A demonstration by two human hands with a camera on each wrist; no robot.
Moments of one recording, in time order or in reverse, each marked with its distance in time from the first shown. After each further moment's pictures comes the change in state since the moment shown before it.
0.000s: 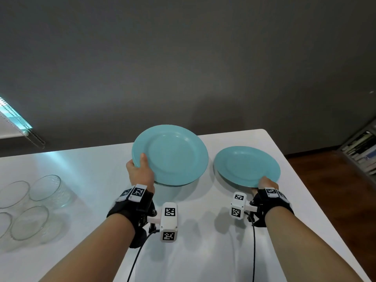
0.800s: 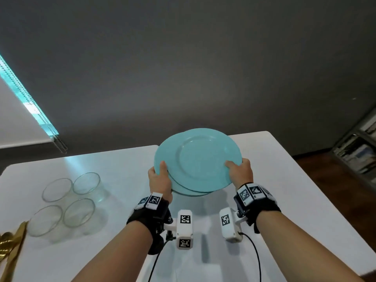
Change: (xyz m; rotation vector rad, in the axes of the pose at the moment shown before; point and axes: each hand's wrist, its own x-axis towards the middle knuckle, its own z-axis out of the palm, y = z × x) left_hand -0.002 0.003 -0.078 -0.084 -0.280 -0.128; right_hand -0.212 0.033 0.055 -0.349 -0.225 -0.504
